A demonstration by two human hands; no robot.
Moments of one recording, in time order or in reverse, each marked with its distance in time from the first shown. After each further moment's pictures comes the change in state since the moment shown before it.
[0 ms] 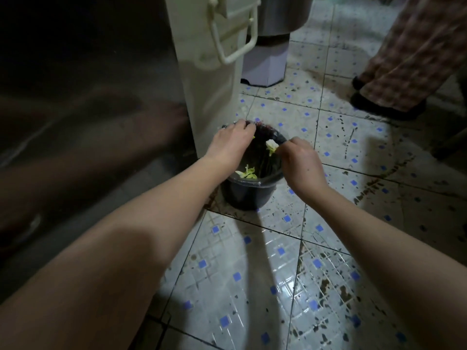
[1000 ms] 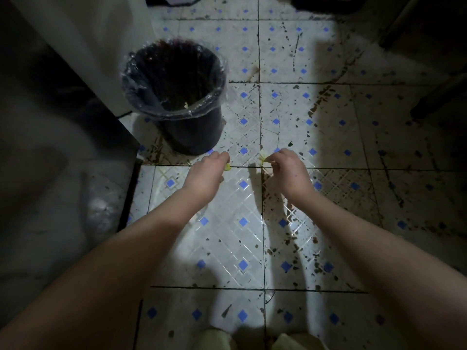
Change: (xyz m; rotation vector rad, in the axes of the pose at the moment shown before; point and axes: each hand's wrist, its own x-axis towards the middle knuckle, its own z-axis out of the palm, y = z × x) left_hand -0.110 0.087 0.140 -0.220 -0.429 0.074; right_hand -0.186 0.094 0.058 0.081 -0.197 0.403
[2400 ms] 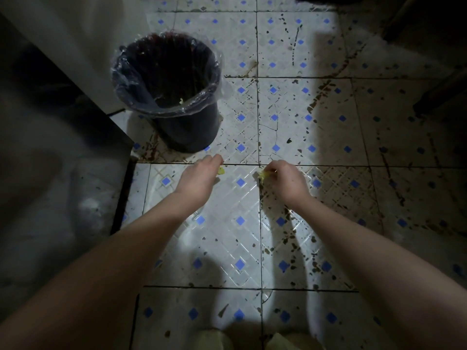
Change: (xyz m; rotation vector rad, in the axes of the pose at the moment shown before) left_hand -0.005 -0.004 0.007 0.008 -0.034 -0.016; right_hand -0.006 0.024 0.022 0.018 -0.160 0.156
